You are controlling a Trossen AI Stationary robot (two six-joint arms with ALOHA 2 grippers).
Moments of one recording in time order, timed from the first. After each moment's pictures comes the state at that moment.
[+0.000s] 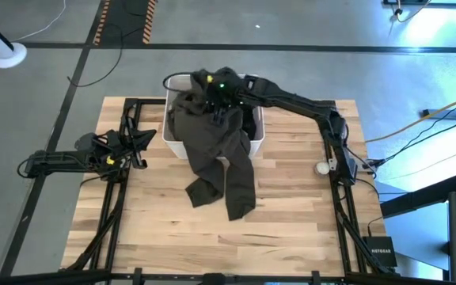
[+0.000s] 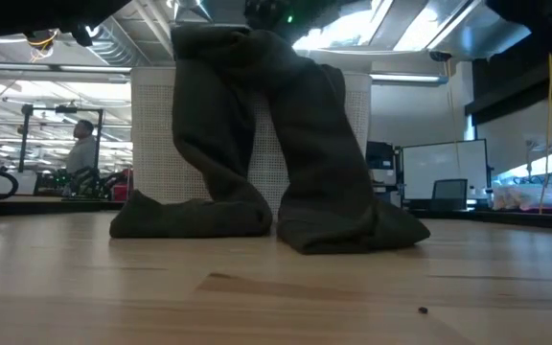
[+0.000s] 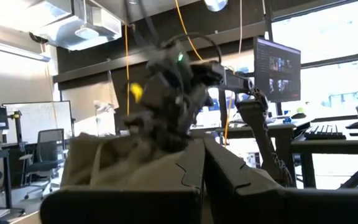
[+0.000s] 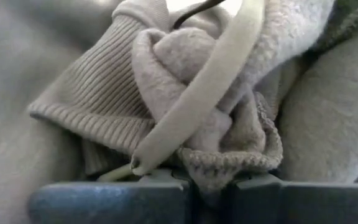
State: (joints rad) left arm 0.04 0.14 0.18 0.38 -0.30 0.23; right arm -0.33 2.09 2.16 -0.78 0.02 -0.25
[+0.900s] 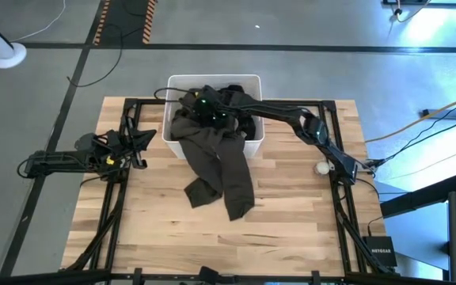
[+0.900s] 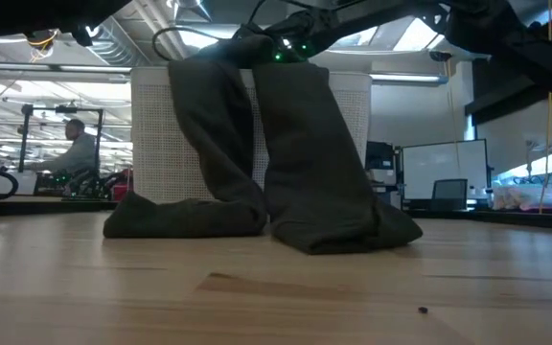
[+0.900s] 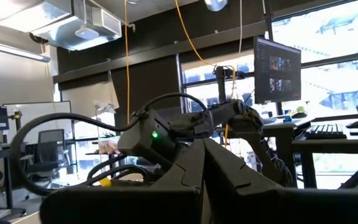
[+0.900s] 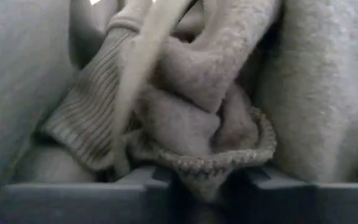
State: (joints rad) left arm 0.04 0.14 0.18 0.37 -0.30 0.24; right arm -0.33 2.39 2.18 -0.70 -0.07 0.06
